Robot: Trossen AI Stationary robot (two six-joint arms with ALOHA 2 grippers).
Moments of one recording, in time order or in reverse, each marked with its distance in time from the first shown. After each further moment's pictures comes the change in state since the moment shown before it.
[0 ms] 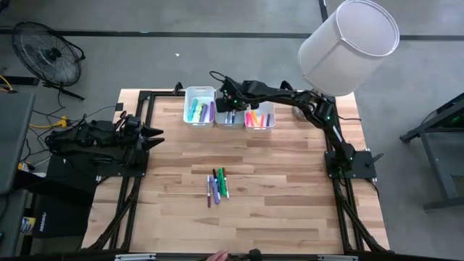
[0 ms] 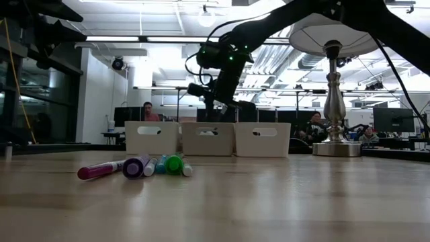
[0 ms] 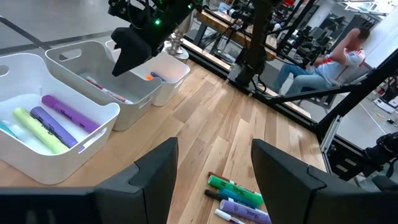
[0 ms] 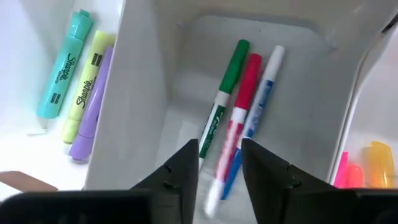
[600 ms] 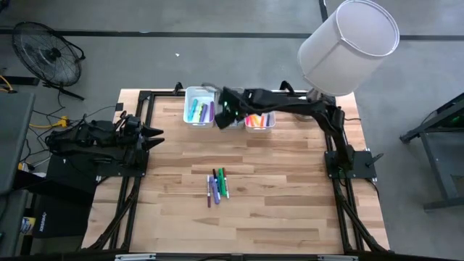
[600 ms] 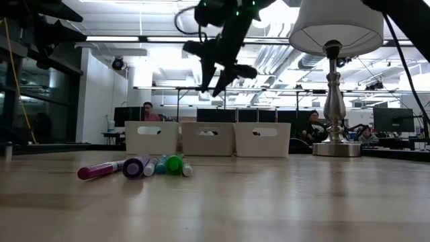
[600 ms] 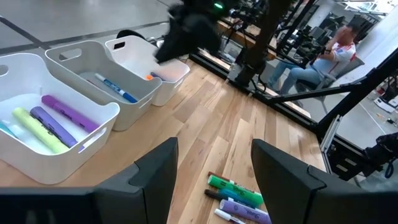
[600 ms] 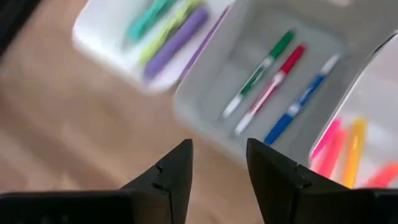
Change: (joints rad) left arm 0.000 0.000 0.000 0.000 0.000 0.000; right arm 0.165 -0.172 0.000 -0.126 0.077 -0.195
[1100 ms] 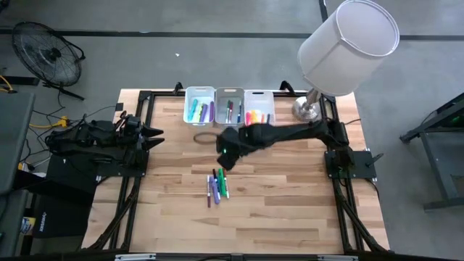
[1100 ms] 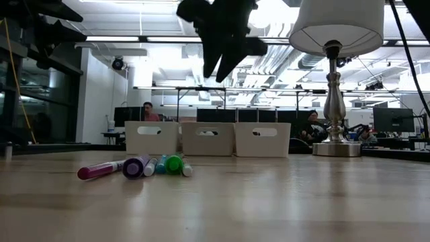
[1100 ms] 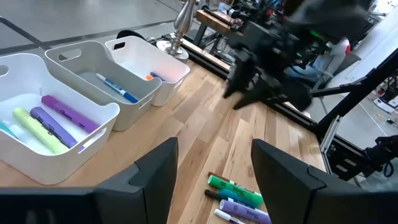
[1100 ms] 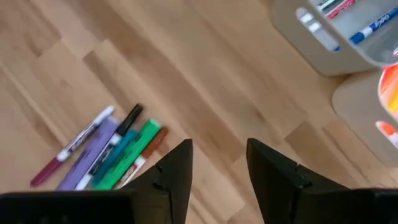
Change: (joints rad) left arm 0.000 0.000 0.000 0.001 0.000 0.000; right arm 0.321 -0.021 0.000 -0.191 0.067 0.028
